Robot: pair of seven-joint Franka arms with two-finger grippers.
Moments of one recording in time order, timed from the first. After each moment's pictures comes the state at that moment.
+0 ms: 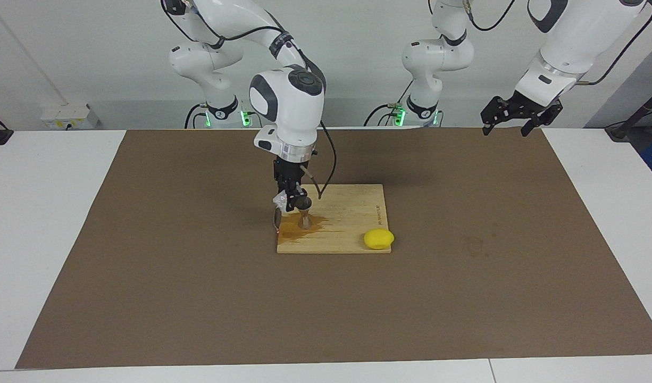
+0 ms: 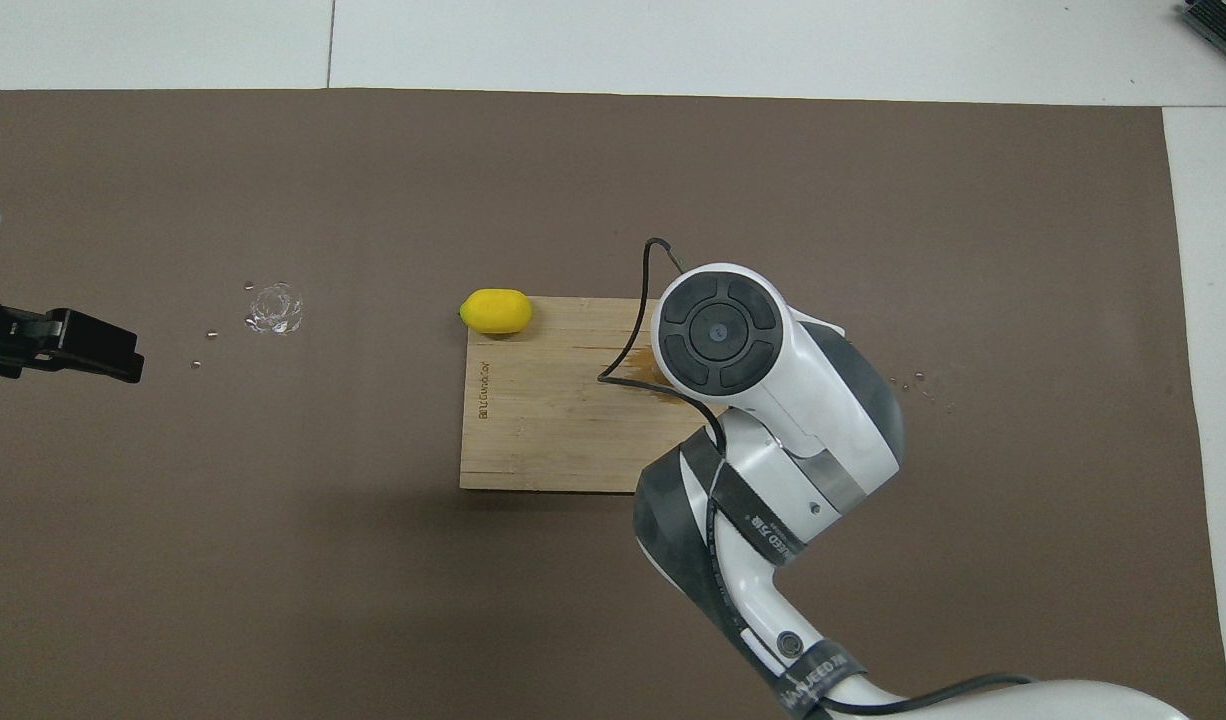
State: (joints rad) left arm -0.01 -0.03 -0.06 -1.57 -0.02 1.44 0.03; right arm 0.48 0.25 0.06 -1.74 -0.30 2.02 1.78
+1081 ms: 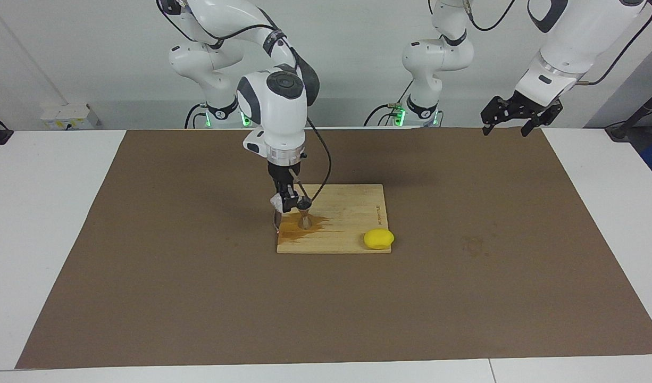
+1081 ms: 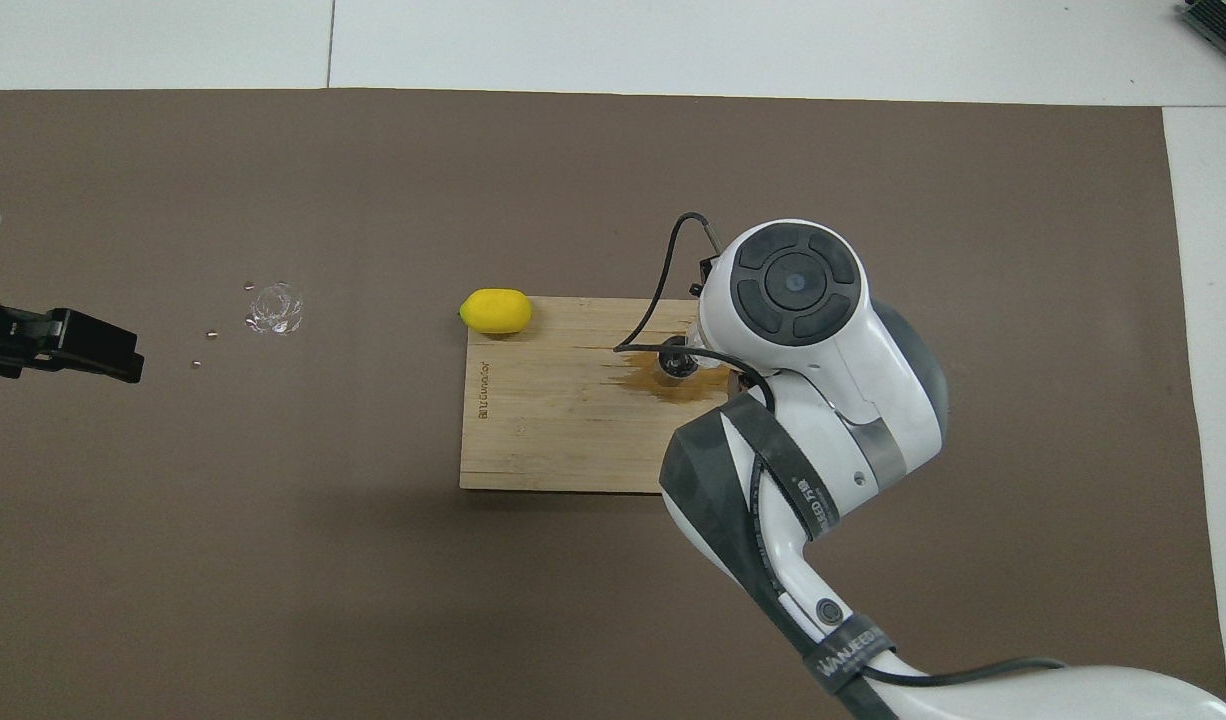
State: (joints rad) left arm -0.01 -0.03 -0.06 -1.57 -0.02 1.44 0.03; right arm 0.44 0.25 0.05 -1.72 -0.14 2.02 1.78
